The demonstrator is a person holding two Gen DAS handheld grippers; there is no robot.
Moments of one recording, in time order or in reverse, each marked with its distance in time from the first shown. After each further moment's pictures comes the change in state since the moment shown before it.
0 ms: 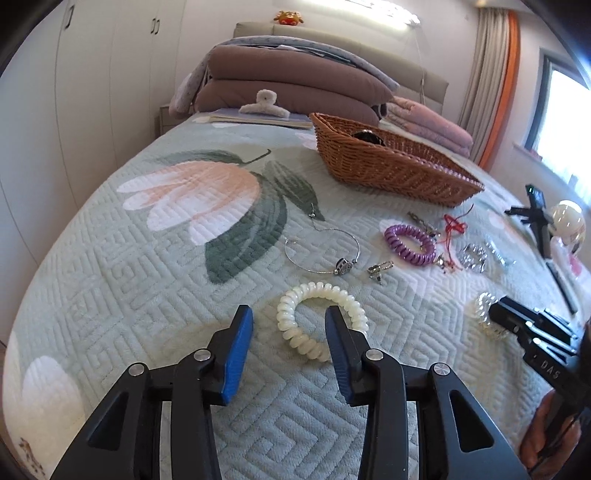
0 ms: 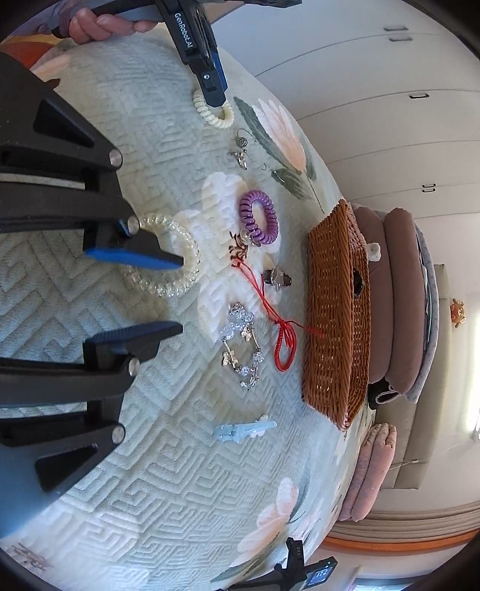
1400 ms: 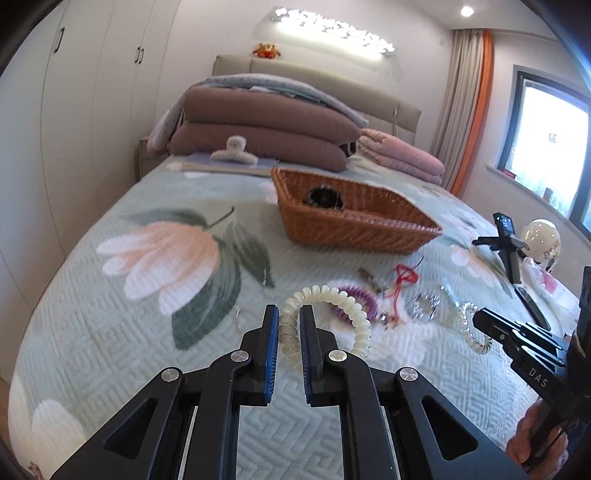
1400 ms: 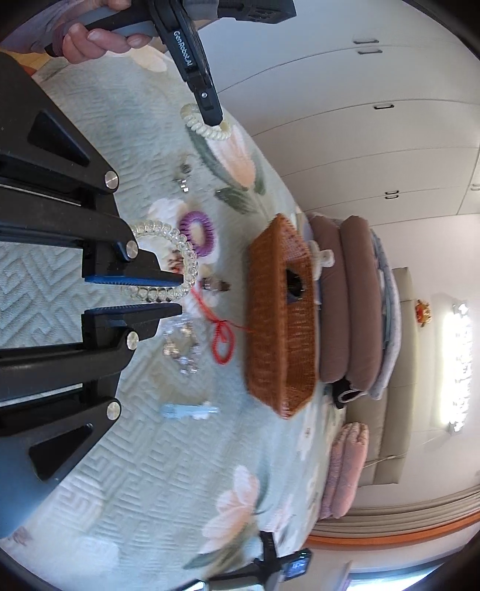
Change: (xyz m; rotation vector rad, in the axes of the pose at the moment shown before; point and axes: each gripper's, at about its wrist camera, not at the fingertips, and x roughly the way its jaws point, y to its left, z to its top) left arm -0.038 -0.025 0.038 0.014 -0.145 -0.110; right arm -0.050 -0.007 0.032 0.018 -0.156 0.034
